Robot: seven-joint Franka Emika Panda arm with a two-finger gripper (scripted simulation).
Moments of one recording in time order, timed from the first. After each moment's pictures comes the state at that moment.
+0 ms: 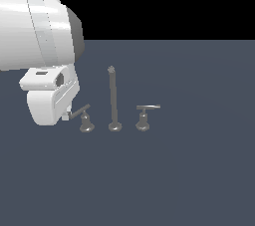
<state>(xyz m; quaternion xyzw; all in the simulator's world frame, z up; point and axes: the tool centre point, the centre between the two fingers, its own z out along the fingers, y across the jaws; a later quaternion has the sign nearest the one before) -0.088 0.178 0.089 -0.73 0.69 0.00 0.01</state>
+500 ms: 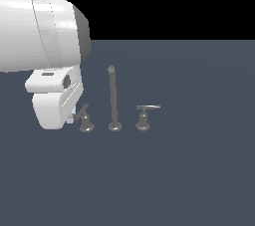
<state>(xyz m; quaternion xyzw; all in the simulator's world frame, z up) -0.100 0.160 0.089 -0.73 0.68 0.00 0.01</state>
